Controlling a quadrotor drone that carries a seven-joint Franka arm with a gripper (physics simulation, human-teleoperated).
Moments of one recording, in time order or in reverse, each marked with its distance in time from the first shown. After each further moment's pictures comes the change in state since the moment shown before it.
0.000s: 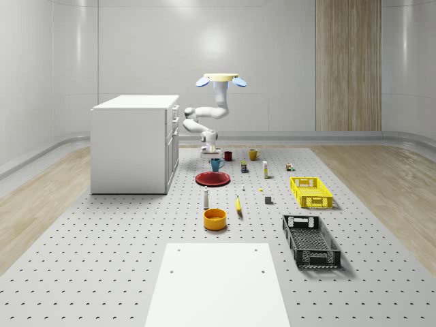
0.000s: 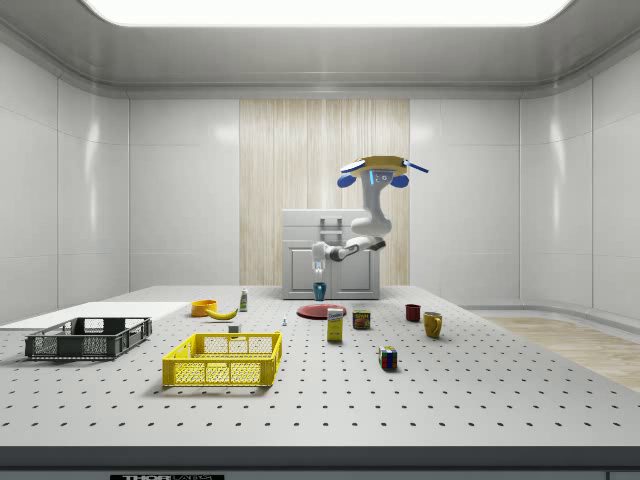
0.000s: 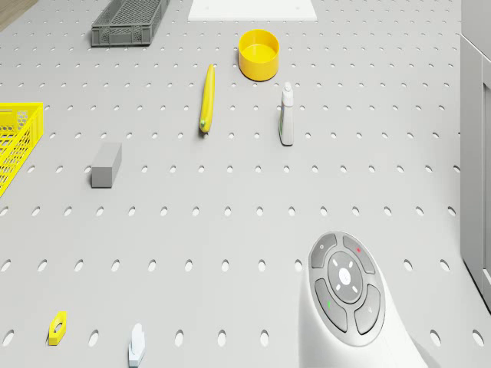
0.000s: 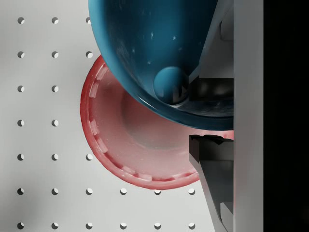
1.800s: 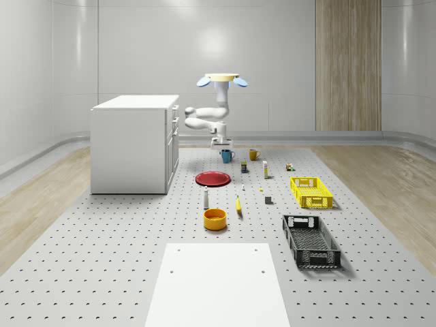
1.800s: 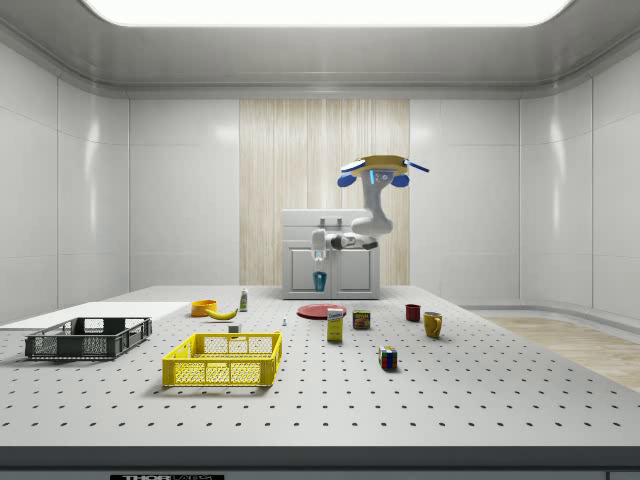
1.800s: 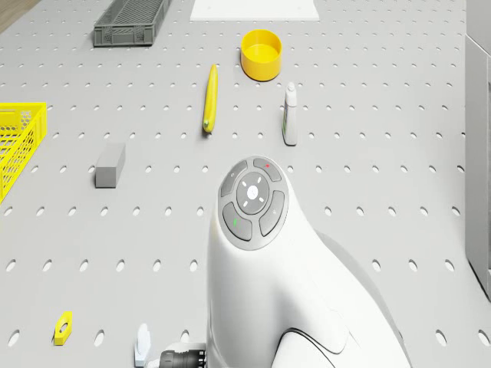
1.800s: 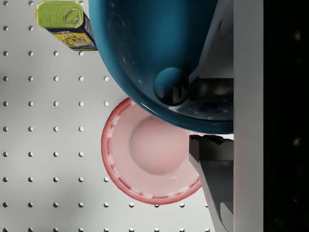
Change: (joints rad) arm -0.141 0.031 0.199 -0.159 0.155 -0.172 0.252
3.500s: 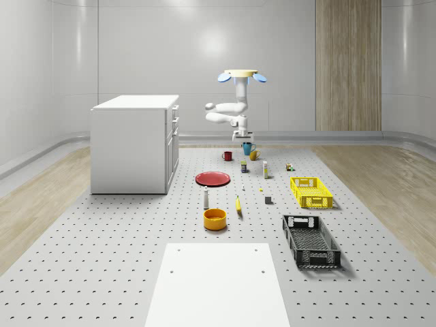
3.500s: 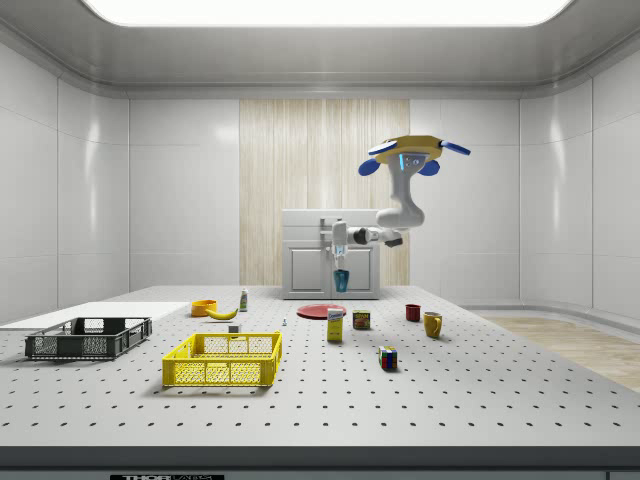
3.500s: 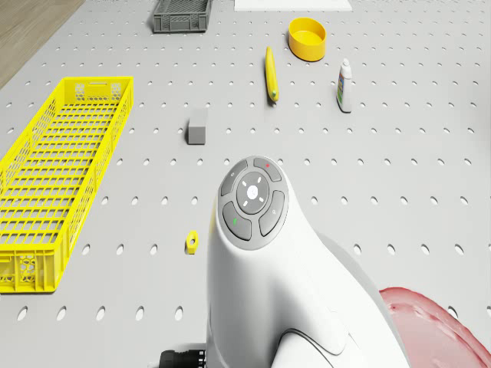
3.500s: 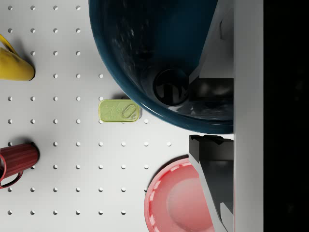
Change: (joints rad) arm 0.011 0.029 -0.003 -0.002 -0.013 -0.027 -0.009
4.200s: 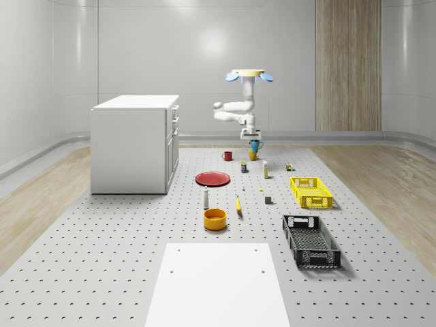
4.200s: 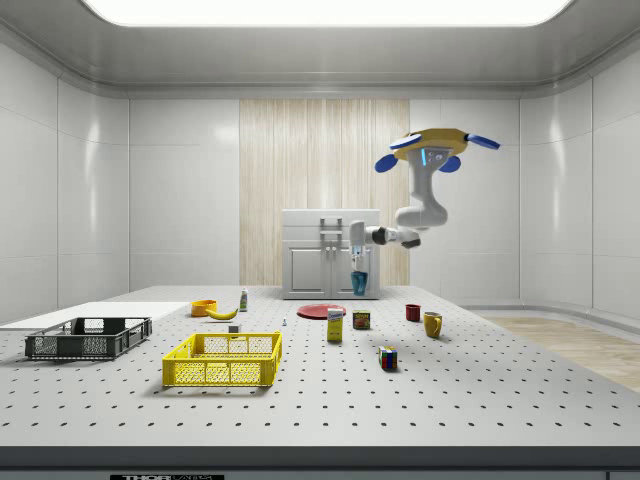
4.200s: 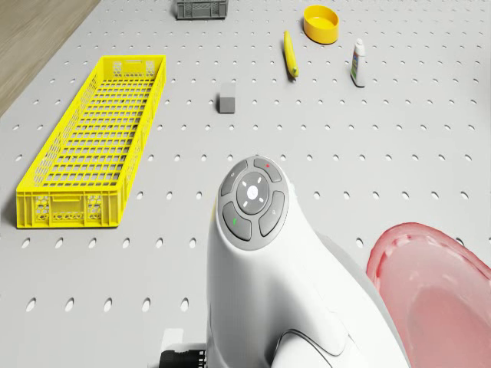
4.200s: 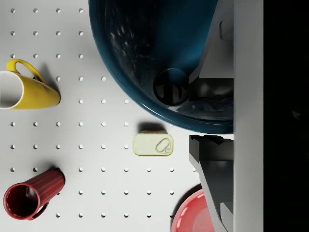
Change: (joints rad) arm 0.006 0.016 -0.002 -0.001 -0.007 -0.015 -0.005
